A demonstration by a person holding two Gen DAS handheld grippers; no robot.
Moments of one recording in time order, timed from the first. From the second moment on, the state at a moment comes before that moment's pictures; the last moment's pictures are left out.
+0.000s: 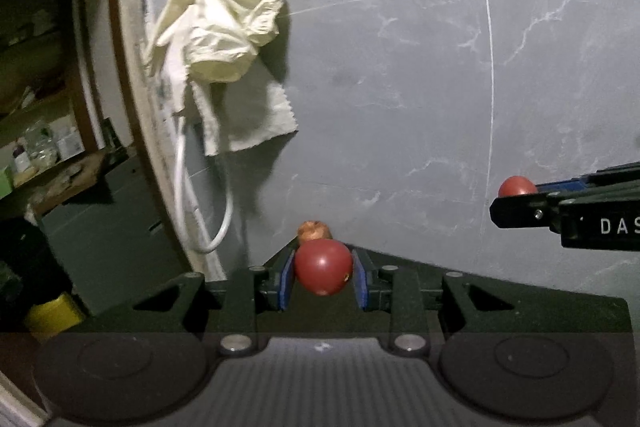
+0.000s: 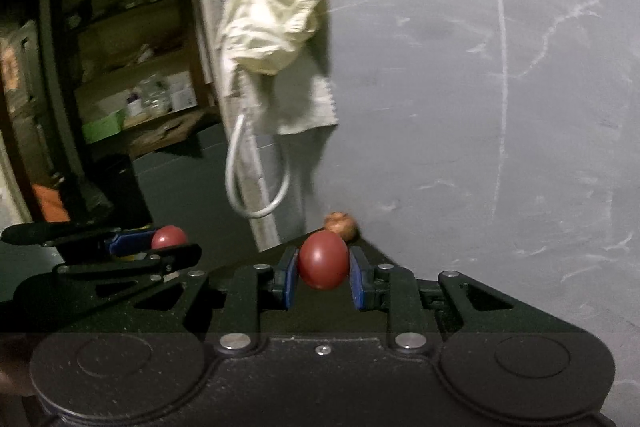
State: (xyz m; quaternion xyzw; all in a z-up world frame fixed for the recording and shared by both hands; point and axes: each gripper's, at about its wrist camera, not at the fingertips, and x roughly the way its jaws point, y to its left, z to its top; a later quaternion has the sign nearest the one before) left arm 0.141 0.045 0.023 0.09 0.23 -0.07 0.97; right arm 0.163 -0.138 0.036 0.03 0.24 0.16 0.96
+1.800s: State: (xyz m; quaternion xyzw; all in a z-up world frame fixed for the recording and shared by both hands) left arm 0.012 0.027 -0.138 -0.04 0.43 0.01 0.90; right arm 0.061 -0.119 -0.136 -0.16 0.40 0.40 0.81
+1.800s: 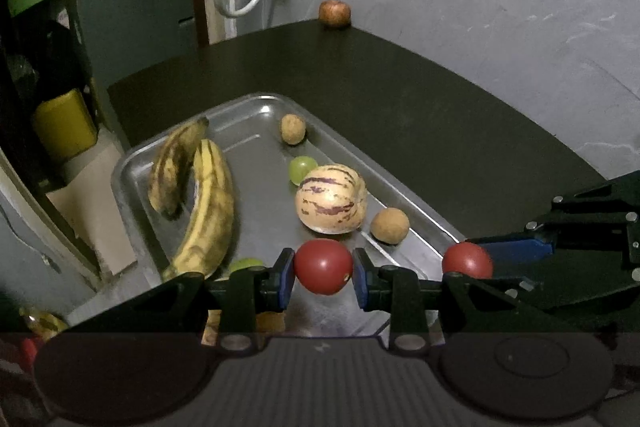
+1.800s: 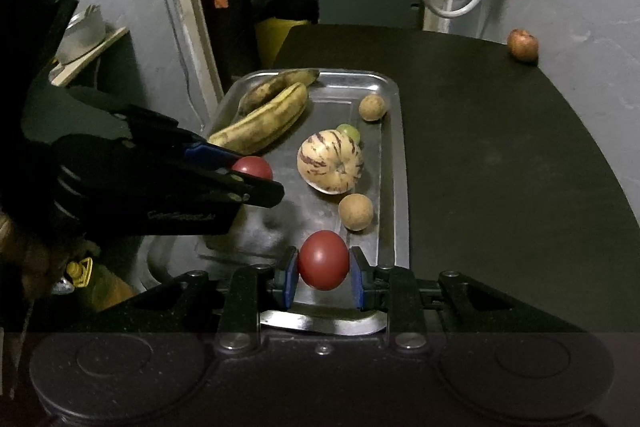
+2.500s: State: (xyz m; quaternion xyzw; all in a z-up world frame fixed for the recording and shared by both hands) left arm 0.029 0.030 -0.152 -0.08 0.44 0.02 0.89; right arm 0.082 -0.108 -0.161 -0.20 0.40 0.44 0.78
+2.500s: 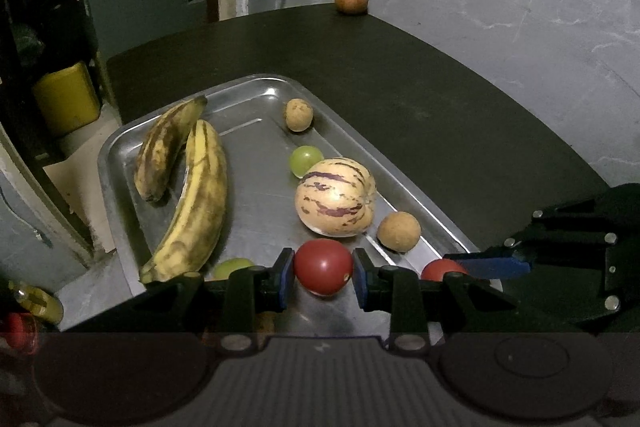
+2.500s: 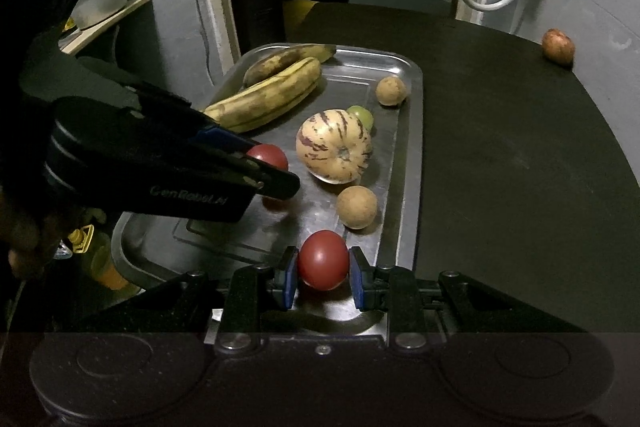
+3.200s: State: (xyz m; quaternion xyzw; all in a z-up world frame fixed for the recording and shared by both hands) left arm 0.031 0.032 -0.150 -0.08 0.44 0.03 0.89; right arm 0.085 -0.111 -0.168 -0.18 0.41 0.44 0.78
